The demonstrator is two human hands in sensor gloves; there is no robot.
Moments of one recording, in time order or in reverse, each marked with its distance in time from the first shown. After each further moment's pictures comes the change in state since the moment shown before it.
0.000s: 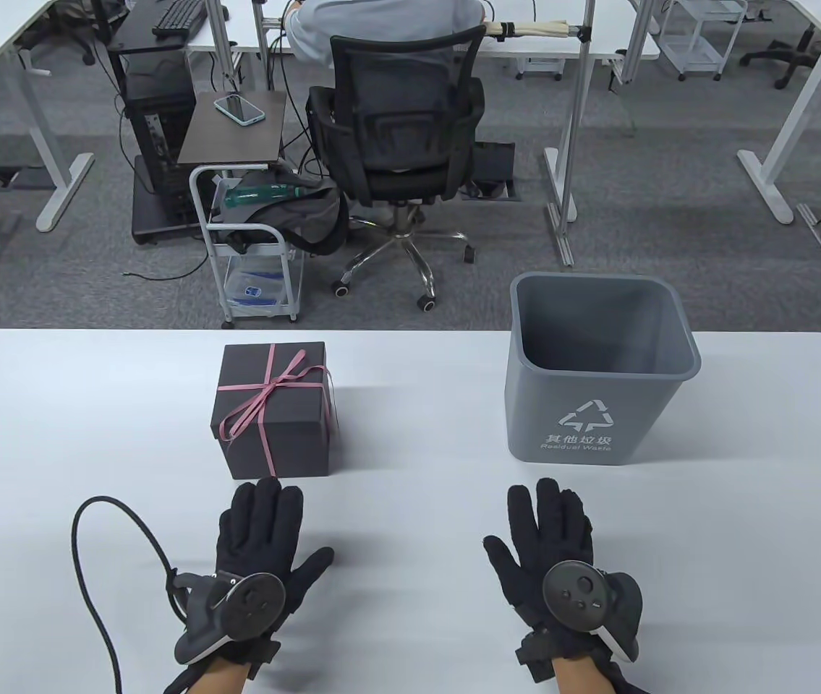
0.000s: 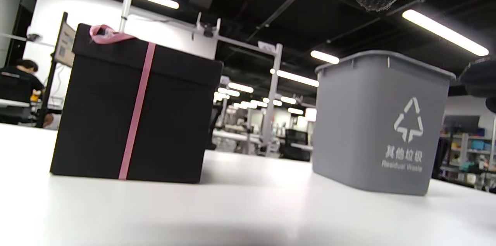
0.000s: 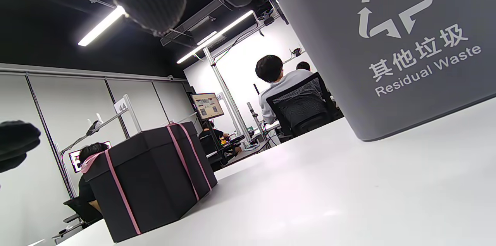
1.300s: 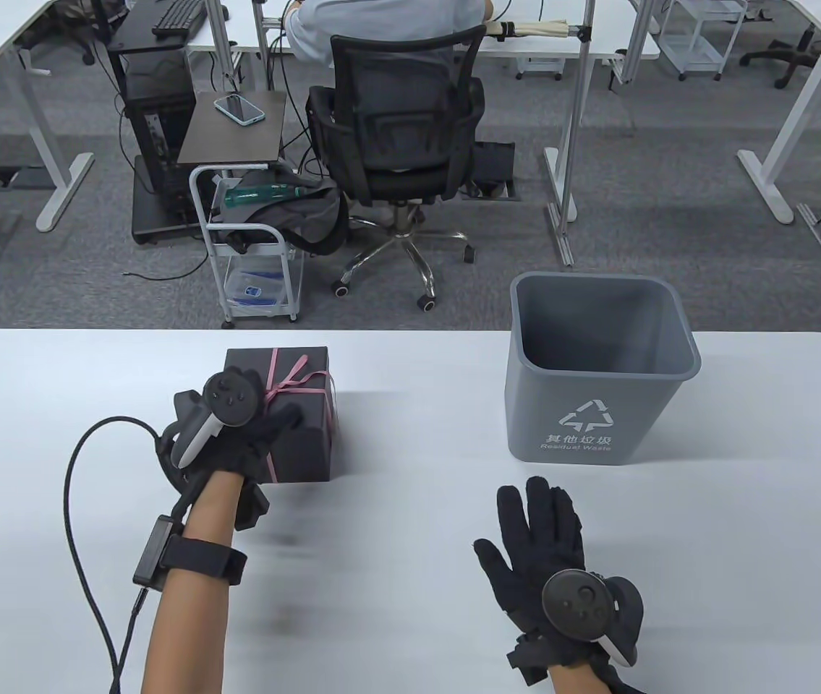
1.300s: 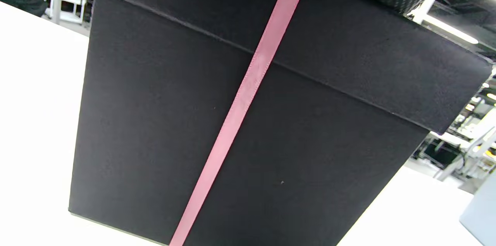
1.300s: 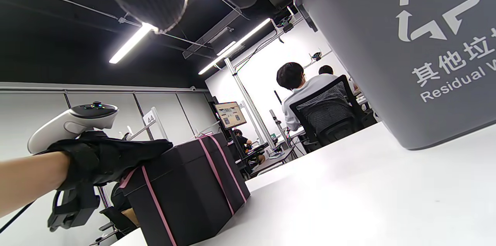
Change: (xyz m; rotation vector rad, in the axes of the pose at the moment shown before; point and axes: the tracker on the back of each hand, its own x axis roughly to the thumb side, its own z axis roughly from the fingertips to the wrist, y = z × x) left_hand -0.099 -0.023 -0.175 -0.348 0.433 0.148; right_hand 0.017 -0.007 0.003 -0.024 -0.081 -0.066
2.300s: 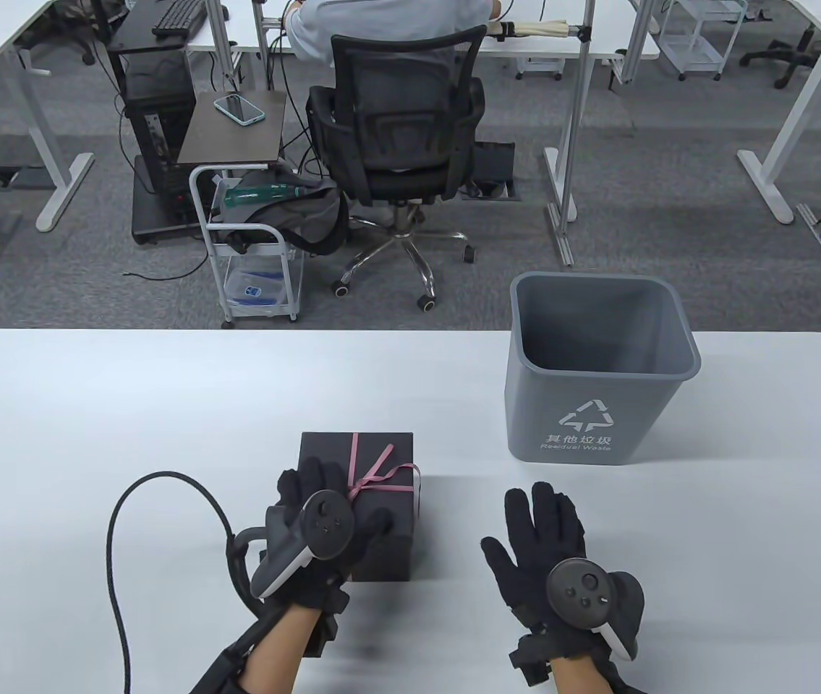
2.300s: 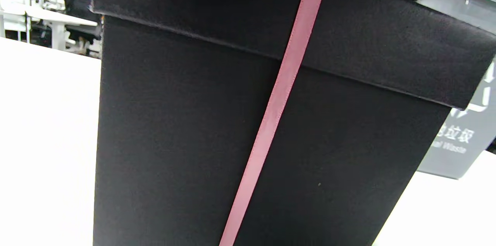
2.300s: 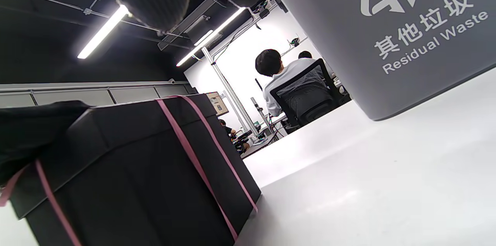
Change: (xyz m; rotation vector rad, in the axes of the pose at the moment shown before) left_hand 0.098 -0.048 0.164 0.016 -0.149 -0.137; right_hand -0.021 0.010 -0.002 0.050 0.100 -0.034
